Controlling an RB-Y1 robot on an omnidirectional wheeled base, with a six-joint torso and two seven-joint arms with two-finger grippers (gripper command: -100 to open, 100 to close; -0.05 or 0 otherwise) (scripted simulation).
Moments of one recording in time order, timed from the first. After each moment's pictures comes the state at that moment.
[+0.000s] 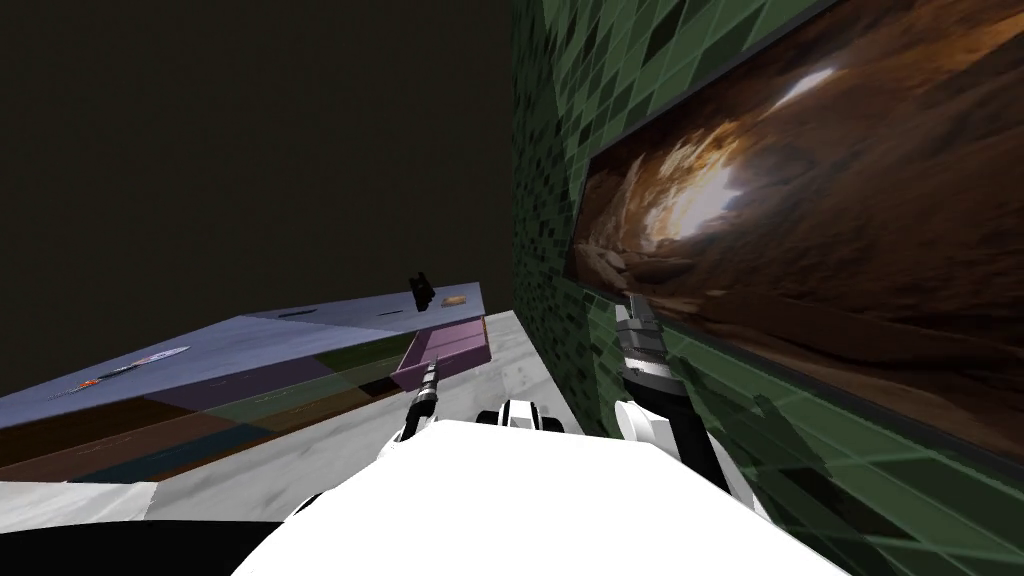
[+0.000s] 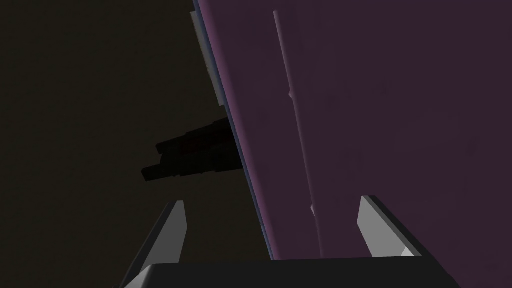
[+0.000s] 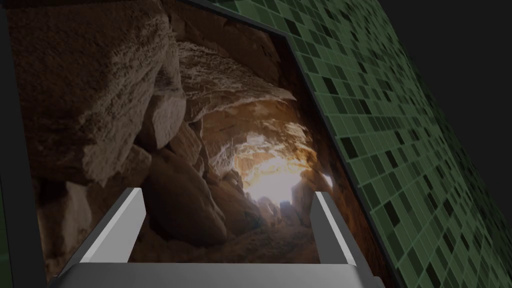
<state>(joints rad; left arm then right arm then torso) -0.04 0.22 0.31 -0.53 0.14 -0.83 -0.11 0.48 -0.01 -0.07 -2.33 0.07 -0.39 0.15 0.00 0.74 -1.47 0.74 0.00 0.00</state>
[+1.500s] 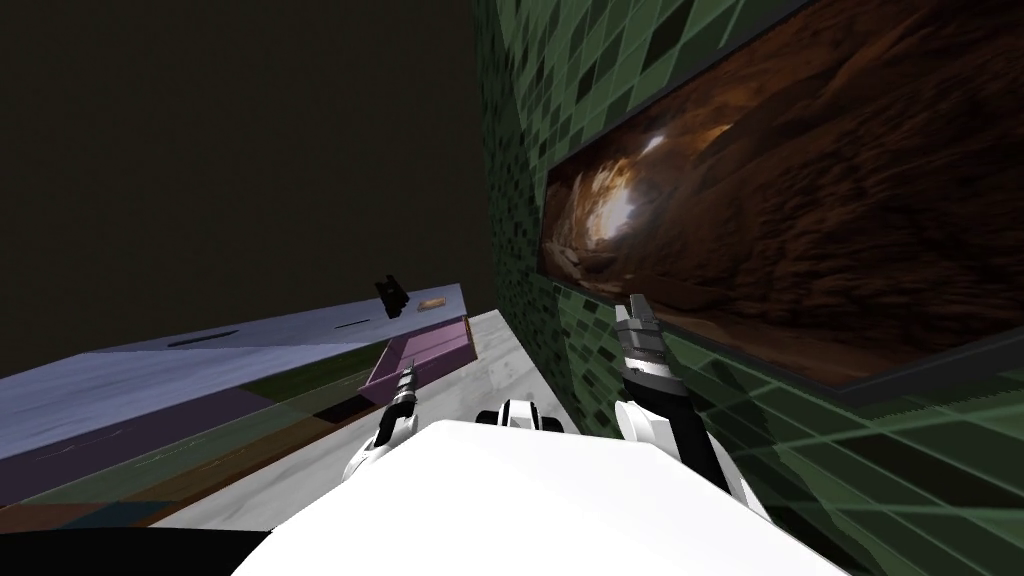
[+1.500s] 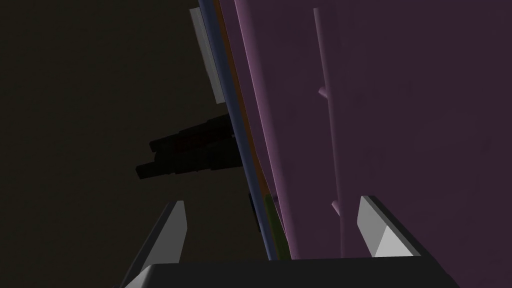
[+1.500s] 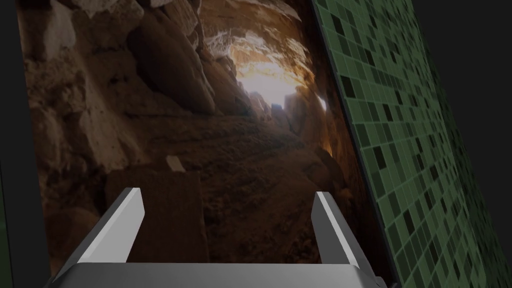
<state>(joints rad) 0.02 0.29 0.44 -0.64 0.16 -0.68 -0.05 0.48 -0.01 -0.07 -2.33 0.07 -0.39 0.15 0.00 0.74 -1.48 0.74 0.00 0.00</state>
